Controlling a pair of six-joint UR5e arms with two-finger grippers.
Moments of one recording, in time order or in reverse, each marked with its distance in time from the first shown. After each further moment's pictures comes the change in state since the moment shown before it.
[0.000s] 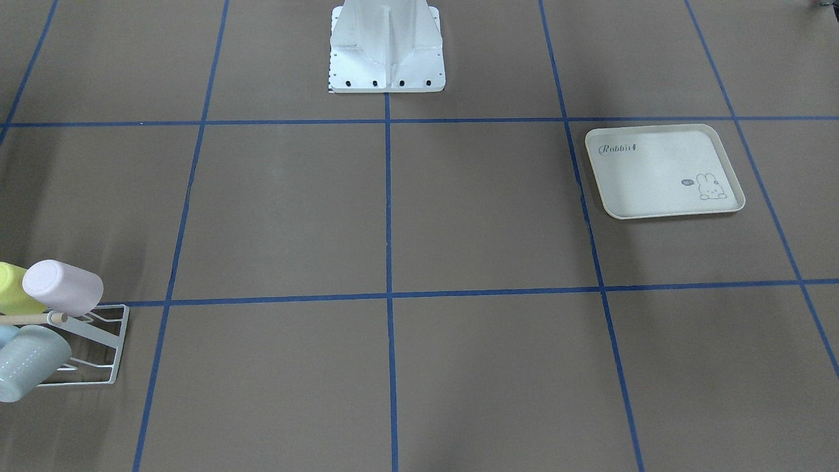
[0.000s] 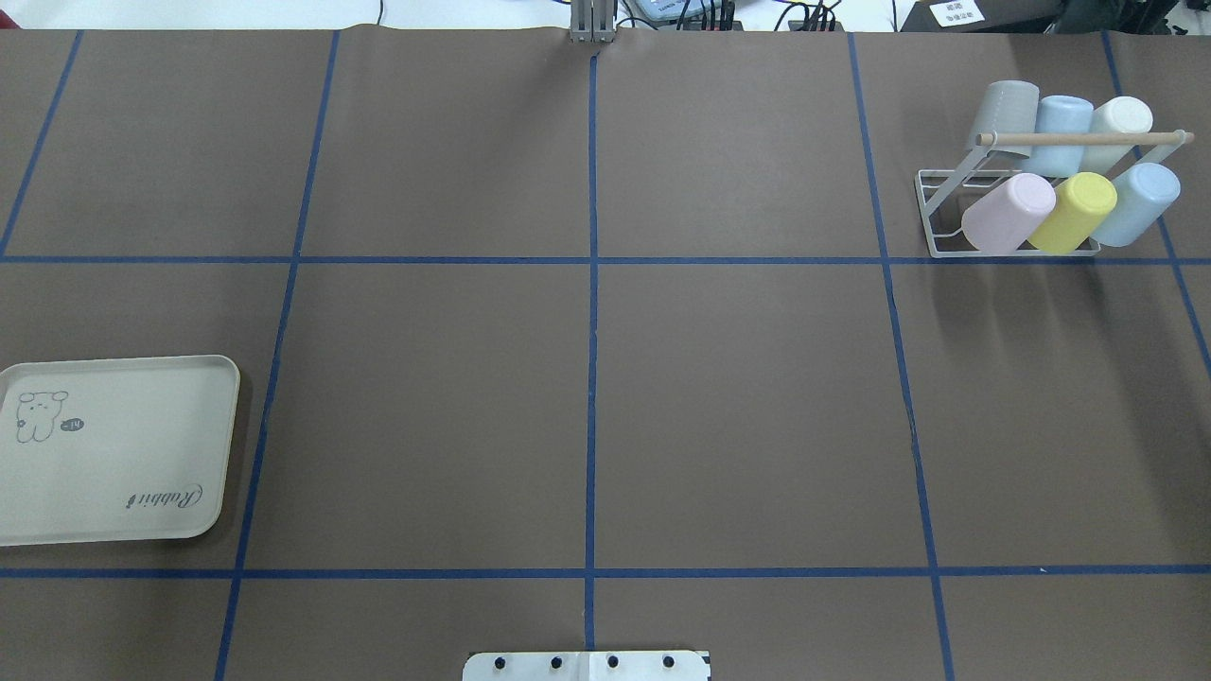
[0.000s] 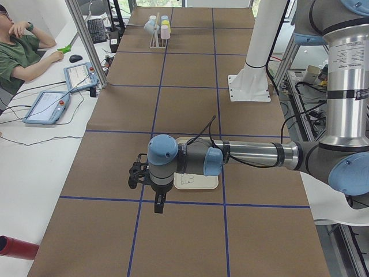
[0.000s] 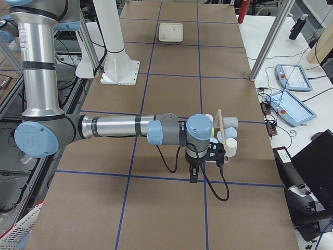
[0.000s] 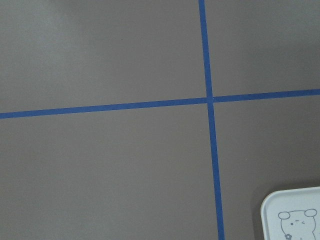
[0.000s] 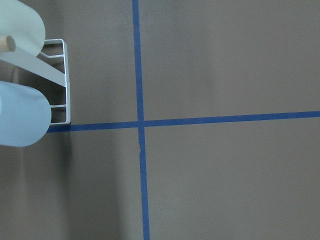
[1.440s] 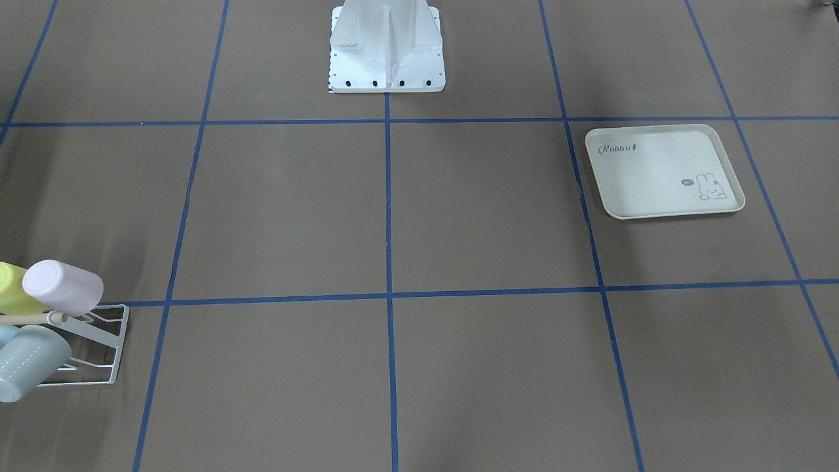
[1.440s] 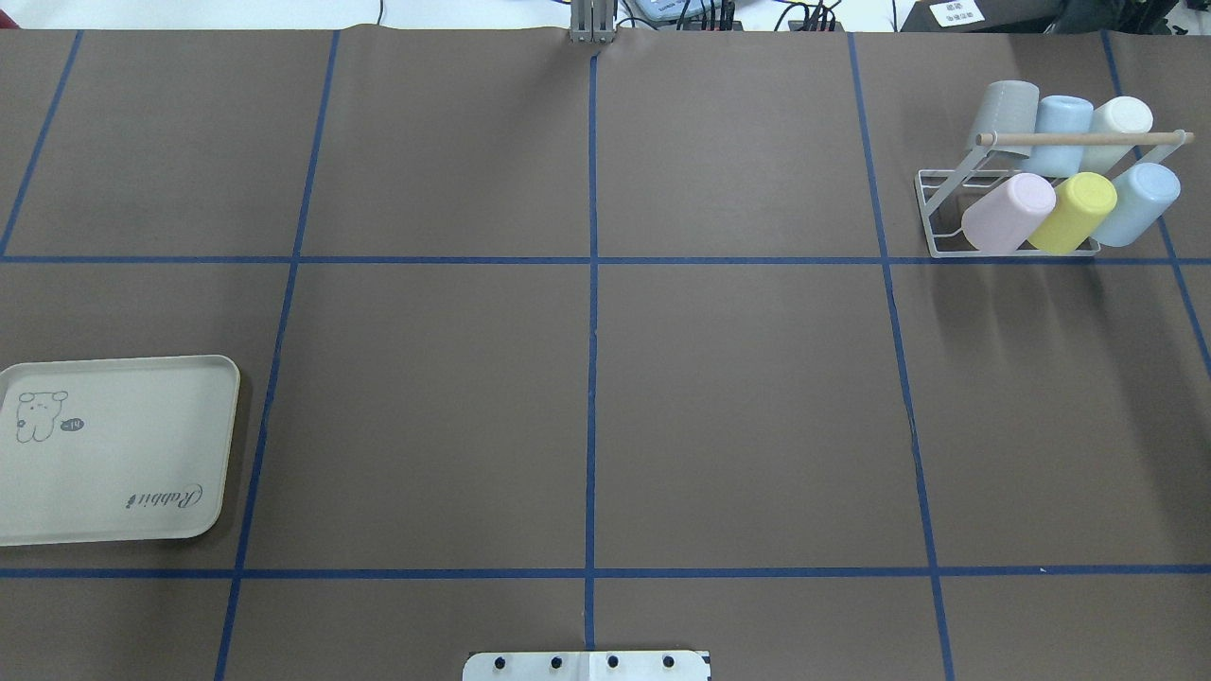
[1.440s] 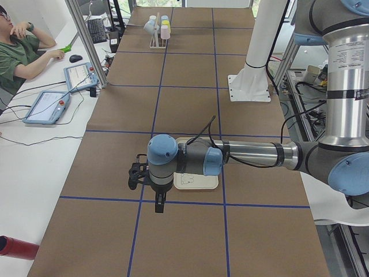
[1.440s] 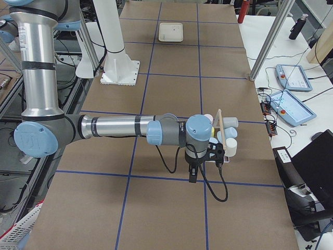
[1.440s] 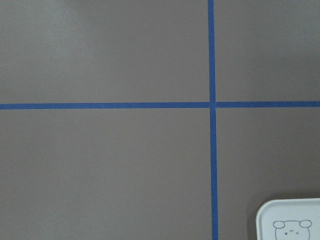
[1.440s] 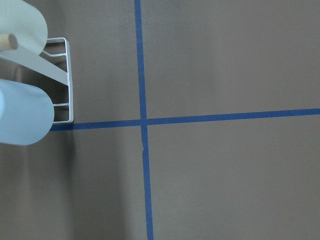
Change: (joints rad) left arm 0.001 -0.001 0.001 -0.001 -0.002 -0.026; right arm 0.000 -0.005 -0.002 -0.003 0.015 0.003
